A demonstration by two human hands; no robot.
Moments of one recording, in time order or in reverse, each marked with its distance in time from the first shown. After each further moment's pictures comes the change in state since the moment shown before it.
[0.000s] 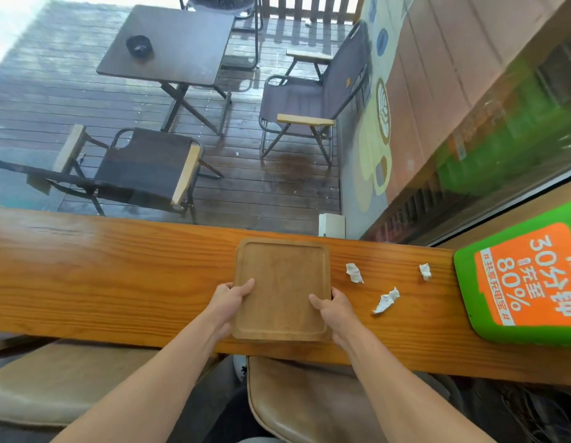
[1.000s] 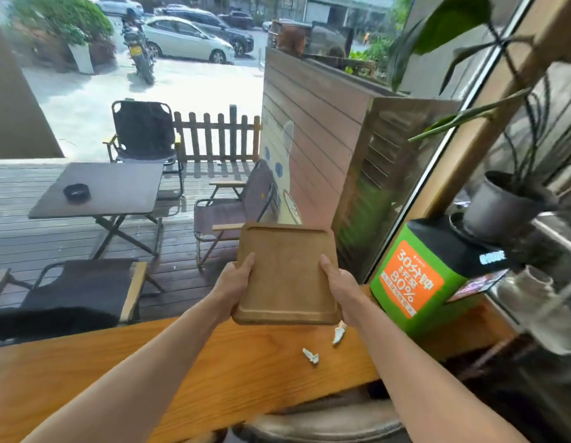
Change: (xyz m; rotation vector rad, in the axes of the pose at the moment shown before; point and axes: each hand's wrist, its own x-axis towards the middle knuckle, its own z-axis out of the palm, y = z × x) left_hand -0.159 0.116 0.032 0.250 -0.418 0.609; right_hand -0.180 -0.084 -0.038 0.307 0.268 -0.471
